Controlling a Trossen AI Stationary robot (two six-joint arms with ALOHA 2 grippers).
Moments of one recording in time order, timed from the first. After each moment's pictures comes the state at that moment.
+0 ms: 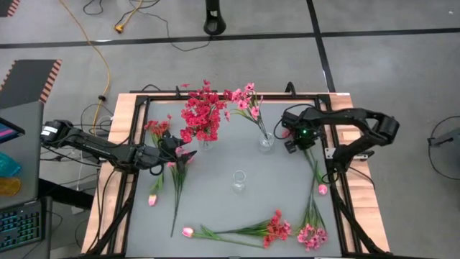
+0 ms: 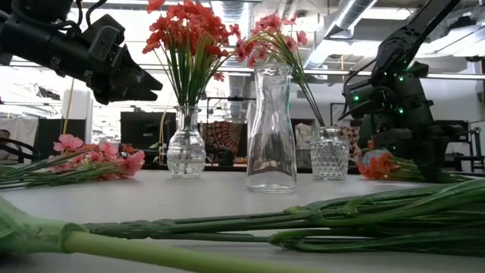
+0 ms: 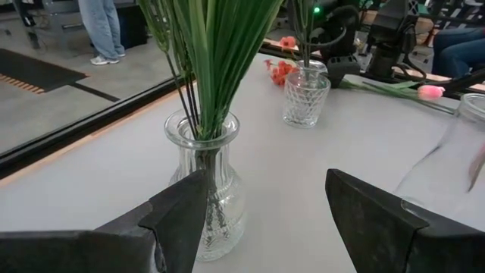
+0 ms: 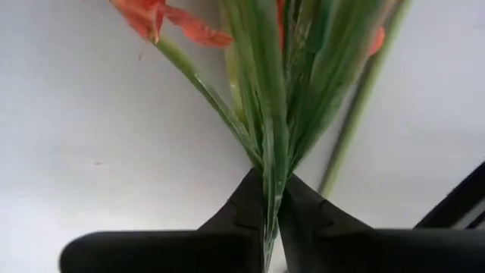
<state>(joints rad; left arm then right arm) -0.18 0.86 0.22 0.35 -0.63 -0.28 -0.59 1.46 0.68 -0.98 0.00 0.62</state>
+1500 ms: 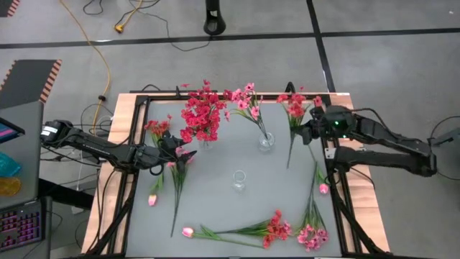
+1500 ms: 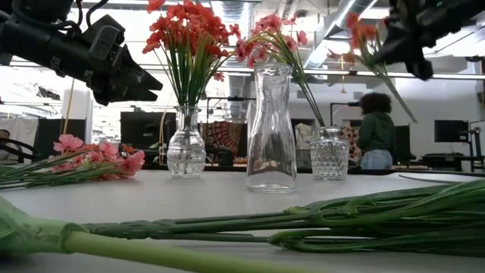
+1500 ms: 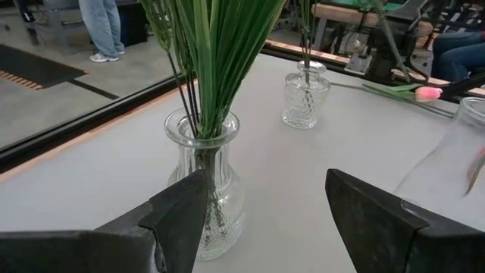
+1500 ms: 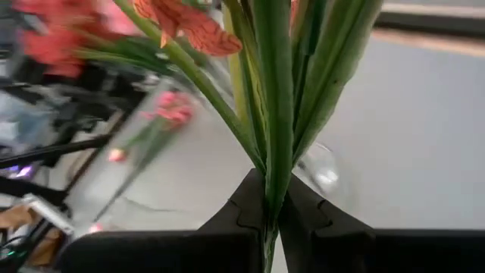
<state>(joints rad) -0.18 0.86 0.22 0.35 -0.63 -0.30 -0.33 0.58 0.68 -0.59 -0.01 0.68</state>
